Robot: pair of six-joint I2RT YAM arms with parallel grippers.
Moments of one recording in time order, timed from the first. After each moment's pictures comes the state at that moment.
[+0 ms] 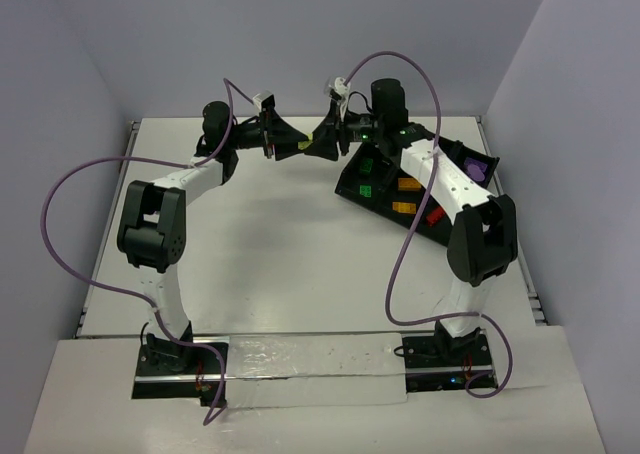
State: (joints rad) left arm -0.29 1.99 1.41 0.71 1.18 -1.72; right arm 0.37 1.81 1.60 -0.12 -1.01 -0.18
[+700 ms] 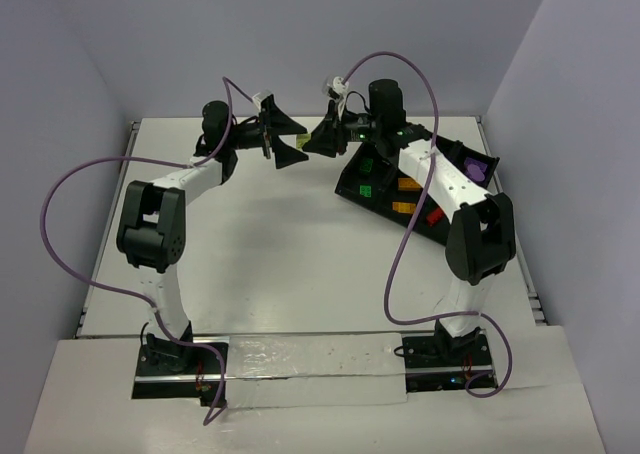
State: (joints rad) left arm -0.28 1.99 1.41 0.69 1.19 -1.67; right arm 0.38 1.82 1.60 -0.08 -0.97 -0.15
